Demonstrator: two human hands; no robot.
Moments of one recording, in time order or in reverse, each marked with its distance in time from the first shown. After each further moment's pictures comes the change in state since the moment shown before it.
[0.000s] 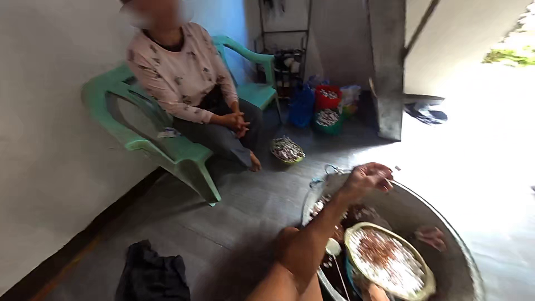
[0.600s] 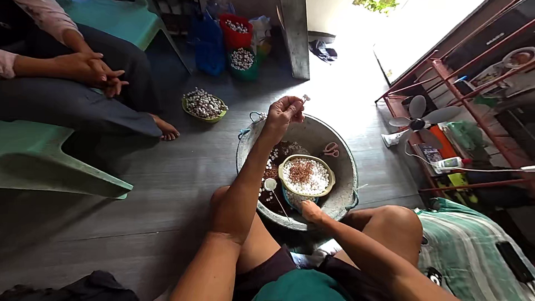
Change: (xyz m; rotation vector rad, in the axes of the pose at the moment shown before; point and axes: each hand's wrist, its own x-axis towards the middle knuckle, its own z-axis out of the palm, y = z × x) left_hand 0.001 -0.015 -0.004 -0.095 -0.065 0.055; right_hand 0.012 0.040 0.014 -0.180 -0.275 0.232
